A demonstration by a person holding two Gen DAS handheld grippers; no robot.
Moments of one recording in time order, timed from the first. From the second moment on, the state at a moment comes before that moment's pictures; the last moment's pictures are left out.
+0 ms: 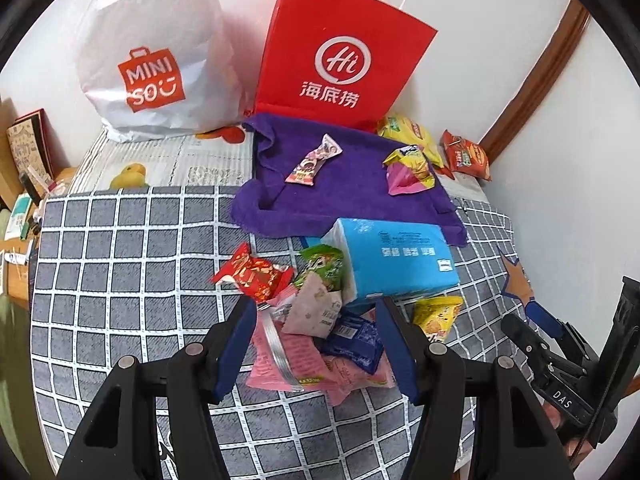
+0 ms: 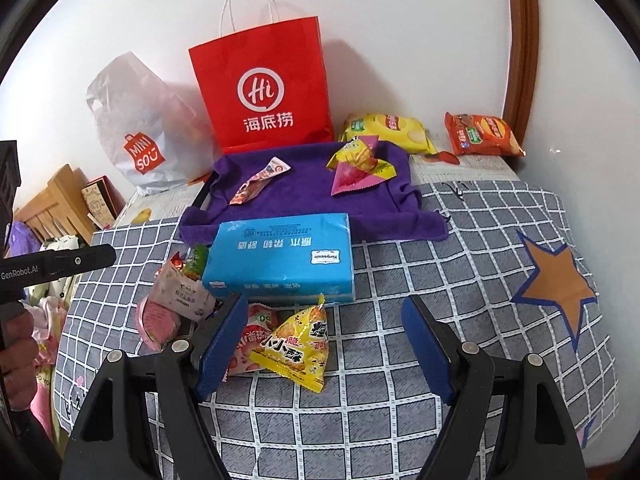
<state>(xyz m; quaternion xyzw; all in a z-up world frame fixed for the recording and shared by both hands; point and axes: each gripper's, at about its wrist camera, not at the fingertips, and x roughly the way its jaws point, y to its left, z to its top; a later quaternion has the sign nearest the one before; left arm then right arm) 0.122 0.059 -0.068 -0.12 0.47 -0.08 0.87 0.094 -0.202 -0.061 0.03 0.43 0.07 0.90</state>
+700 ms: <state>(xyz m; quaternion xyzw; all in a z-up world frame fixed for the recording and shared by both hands) 0.139 0.066 -0.109 -0.13 0.50 -0.08 0.85 0.129 -0.185 -0.134 0.03 0.50 0.08 0.86</state>
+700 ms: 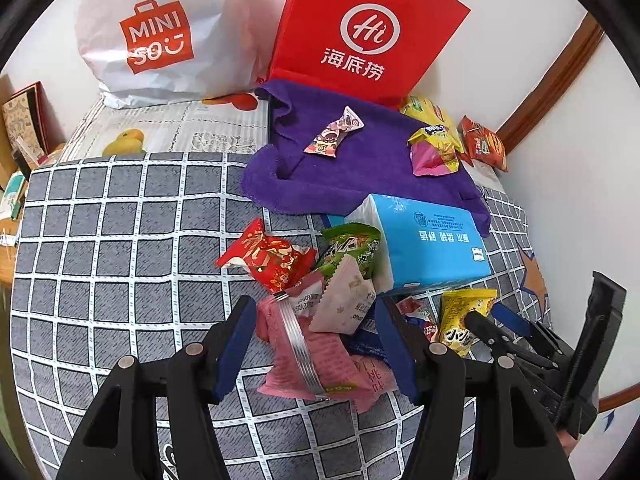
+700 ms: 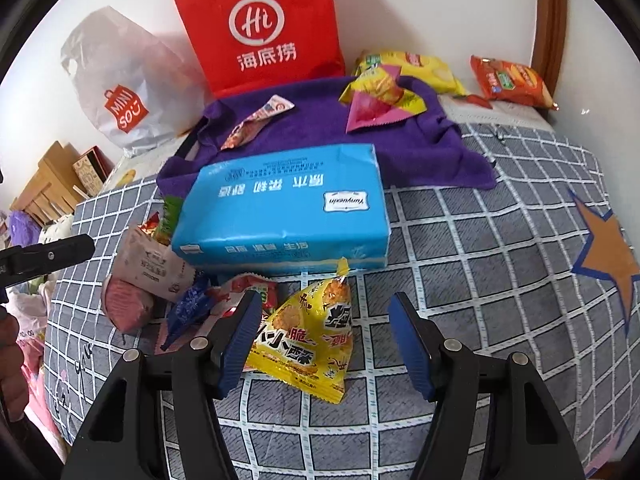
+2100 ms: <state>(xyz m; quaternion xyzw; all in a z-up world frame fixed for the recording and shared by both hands) 0.124 0.056 -0.151 -0.12 0.54 -0.08 0.83 0.118 -0.223 -0.169 0.00 0.51 0.08 0.86</state>
